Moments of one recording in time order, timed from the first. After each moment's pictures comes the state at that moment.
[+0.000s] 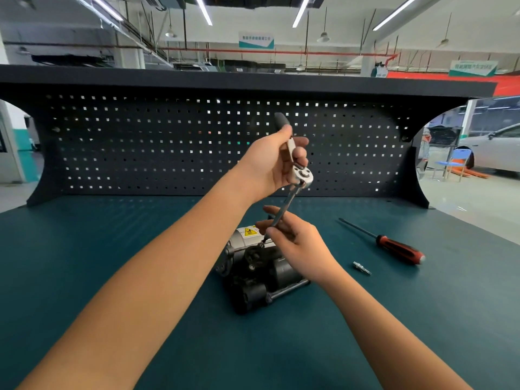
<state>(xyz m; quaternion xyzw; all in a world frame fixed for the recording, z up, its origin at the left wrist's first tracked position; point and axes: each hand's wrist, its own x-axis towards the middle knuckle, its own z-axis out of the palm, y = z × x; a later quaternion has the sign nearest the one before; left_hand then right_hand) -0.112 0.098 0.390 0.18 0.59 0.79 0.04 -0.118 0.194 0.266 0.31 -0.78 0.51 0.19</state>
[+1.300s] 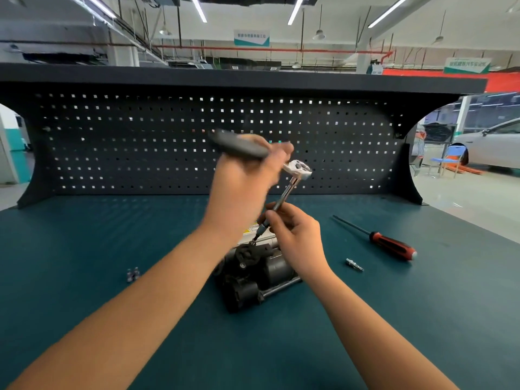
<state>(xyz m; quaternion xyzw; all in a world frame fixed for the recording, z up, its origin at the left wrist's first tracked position) -0.067 0.093 0.349 0.30 0.60 0.67 -0.30 -0.120 0.189 0.265 0.27 -0.70 0.59 0.30</state>
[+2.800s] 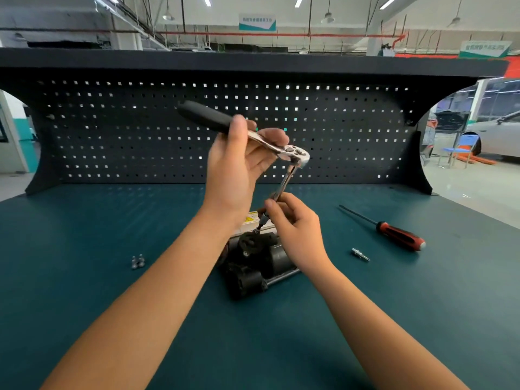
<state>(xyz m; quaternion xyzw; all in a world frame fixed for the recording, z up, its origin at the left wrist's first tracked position) -0.087 0.088 0.346 0.29 0.47 0.81 -0.22 -0.119 0.184 0.260 0.28 -0.69 0.61 0.26</state>
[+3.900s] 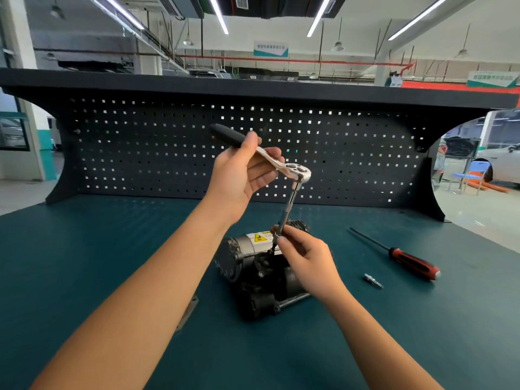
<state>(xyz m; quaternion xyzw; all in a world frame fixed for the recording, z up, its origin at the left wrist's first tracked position) -0.102 0.056 0.368 0.20 0.50 0.83 -0.16 -0.119 0.187 0.252 0.28 -0.75 0.57 0.20</state>
